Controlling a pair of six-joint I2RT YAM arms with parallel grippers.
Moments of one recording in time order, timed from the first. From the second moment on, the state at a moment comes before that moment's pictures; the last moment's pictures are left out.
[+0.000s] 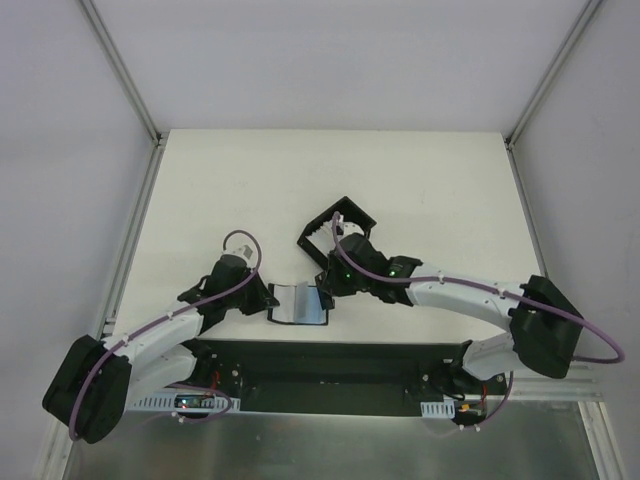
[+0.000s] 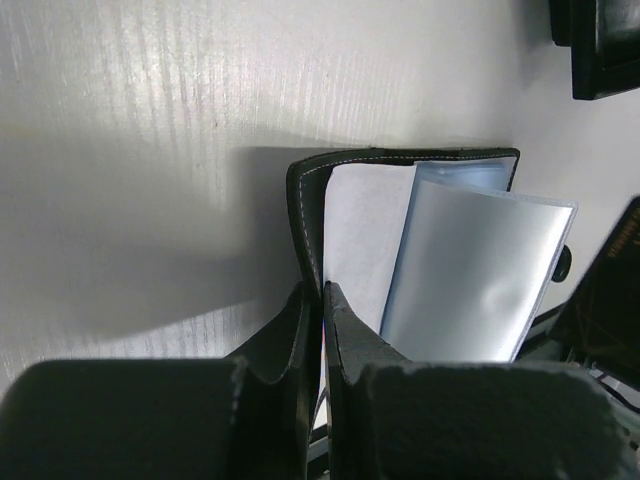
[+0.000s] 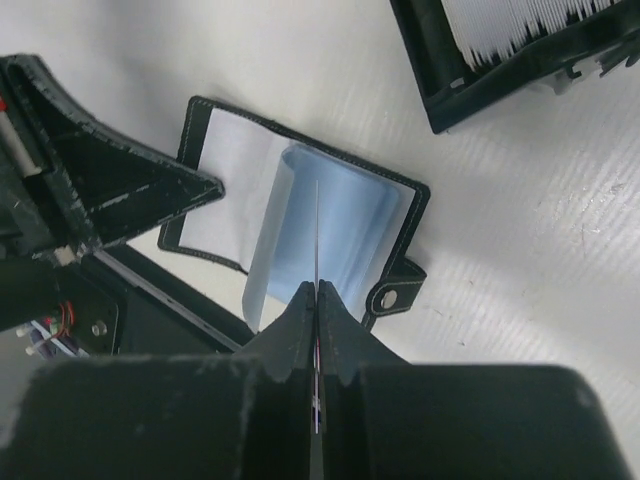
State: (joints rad) left arm -0.50 0.98 0.26 -0.12 0.22 -0.86; right arm 1.02 1.39 0.87 -0.27 0.06 0.74
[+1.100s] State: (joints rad) left arm -0.50 0.92 0.22 -0.13 0.20 -0.92; right arm 1.01 1.53 0.78 -0.13 0.11 0.94
